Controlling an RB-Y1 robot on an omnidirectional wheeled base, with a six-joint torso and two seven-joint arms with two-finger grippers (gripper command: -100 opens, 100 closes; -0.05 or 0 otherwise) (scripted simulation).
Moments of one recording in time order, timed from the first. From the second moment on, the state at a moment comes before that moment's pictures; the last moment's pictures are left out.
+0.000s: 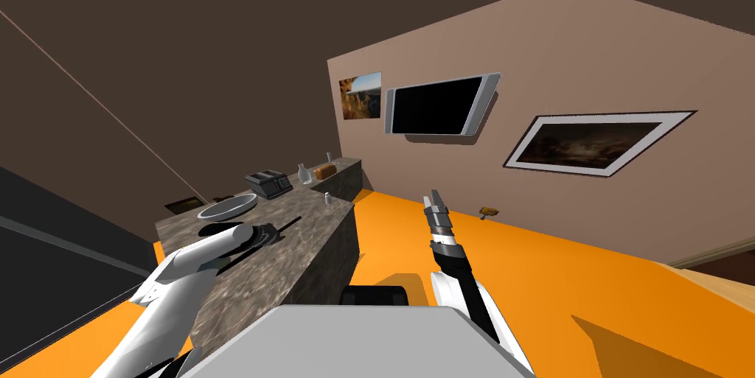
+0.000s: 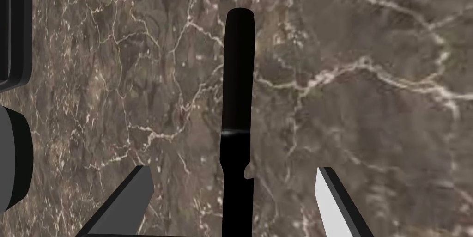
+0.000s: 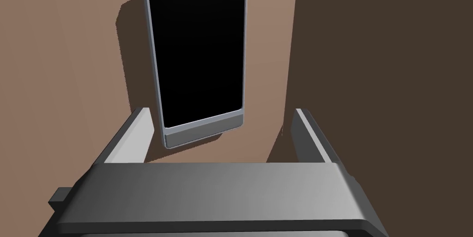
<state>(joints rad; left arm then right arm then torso) -0.02 0.47 0.68 -1.51 0.50 1.18 0.43 0.53 0.00 0.06 -2.22 0.12 -0.41 -0.02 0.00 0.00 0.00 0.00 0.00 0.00</state>
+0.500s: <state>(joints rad) -0.02 0.48 0.68 -1.51 0.50 1.17 0.43 0.53 0.00 0.06 -2.22 0.12 -0.41 -0.02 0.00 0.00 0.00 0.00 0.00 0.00</state>
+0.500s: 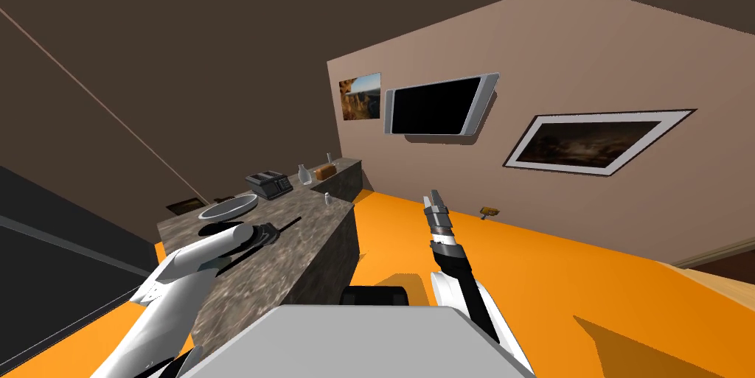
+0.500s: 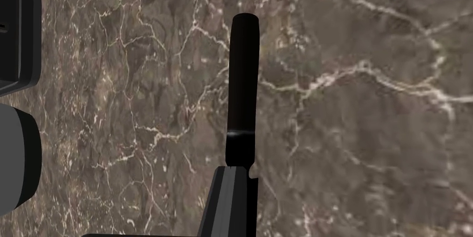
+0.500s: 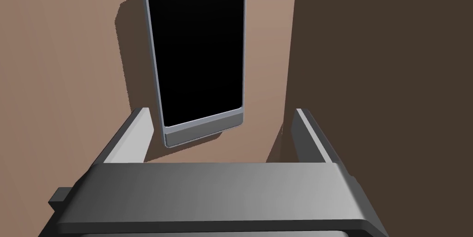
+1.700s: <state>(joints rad) 0.08 0.64 0.83 -1.54 0.61 1.34 0.58 0.53 0.00 0.06 -2.22 0.12 -0.41 -0.02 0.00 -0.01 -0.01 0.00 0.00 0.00</state>
